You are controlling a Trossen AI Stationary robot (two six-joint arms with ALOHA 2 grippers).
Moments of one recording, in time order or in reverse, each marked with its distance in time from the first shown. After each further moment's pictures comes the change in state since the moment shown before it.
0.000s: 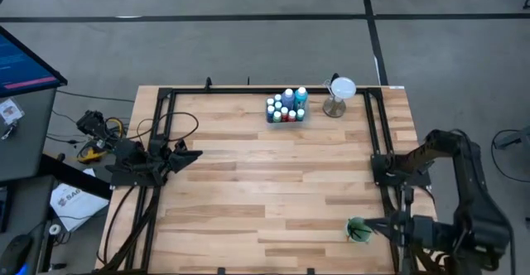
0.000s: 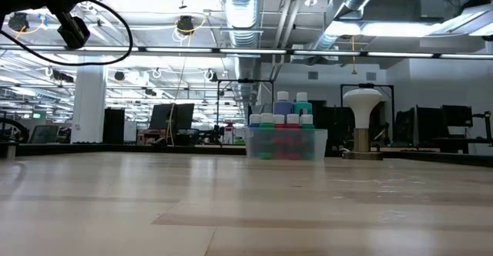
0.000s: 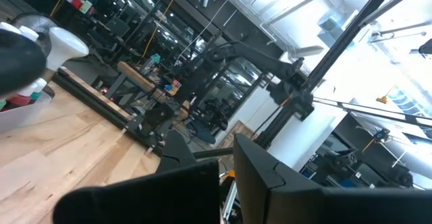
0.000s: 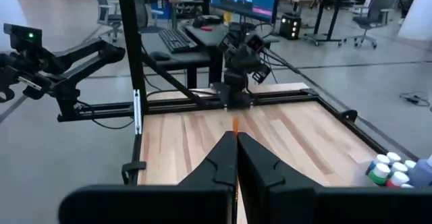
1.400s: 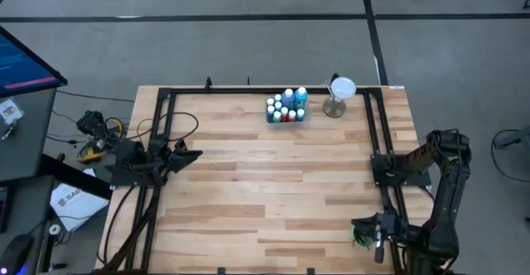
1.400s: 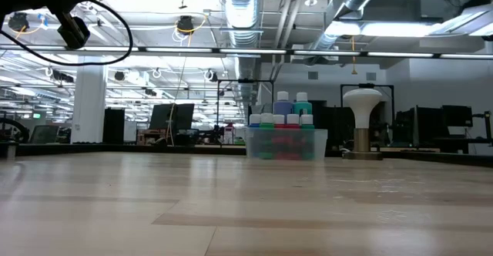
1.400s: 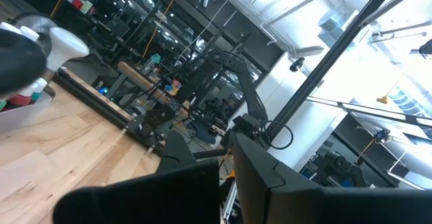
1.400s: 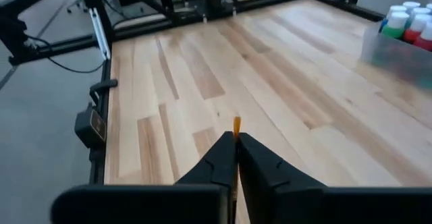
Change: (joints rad) left arm 0.000 0.000 0.000 0.000 -0.001 0.000; right arm 0.086 0.006 -0.750 0.274 -0.179 0.634
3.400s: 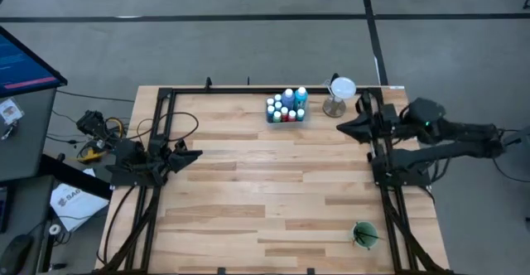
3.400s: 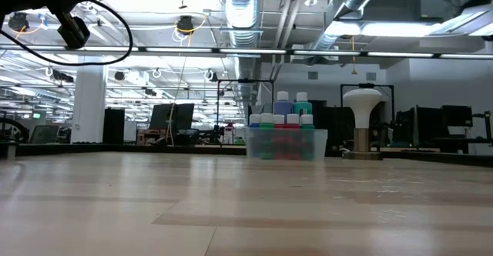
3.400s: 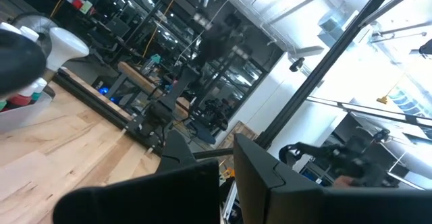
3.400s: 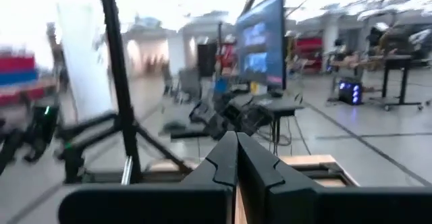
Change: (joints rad) left arm 0.000 0.000 0.000 0.000 0.000 0.000; right arm -1.376 -0.968 -0.245 1.215 -1.257 -1.917
